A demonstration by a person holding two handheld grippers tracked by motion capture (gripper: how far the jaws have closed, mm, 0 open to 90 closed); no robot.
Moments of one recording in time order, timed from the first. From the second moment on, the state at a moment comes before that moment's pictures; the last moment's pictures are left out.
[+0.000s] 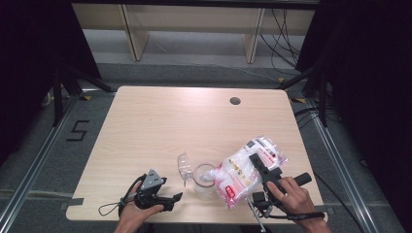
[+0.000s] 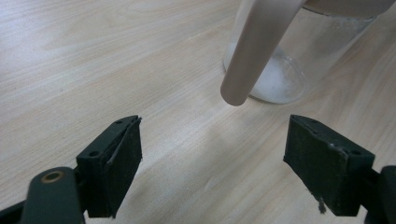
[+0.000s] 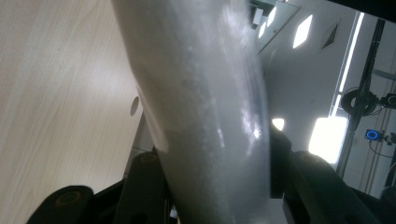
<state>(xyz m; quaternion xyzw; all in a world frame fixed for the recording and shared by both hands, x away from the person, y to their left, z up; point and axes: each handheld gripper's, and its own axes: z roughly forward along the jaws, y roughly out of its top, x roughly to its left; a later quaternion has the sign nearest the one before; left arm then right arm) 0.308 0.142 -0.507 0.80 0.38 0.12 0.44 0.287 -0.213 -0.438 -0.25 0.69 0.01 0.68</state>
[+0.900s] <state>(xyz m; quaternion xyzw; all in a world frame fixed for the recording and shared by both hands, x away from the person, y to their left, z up) 0.308 0.141 -0.509 0.80 0.39 0.11 0.44 0.287 -0.213 -0.439 -0.24 0.69 0.02 0.68</state>
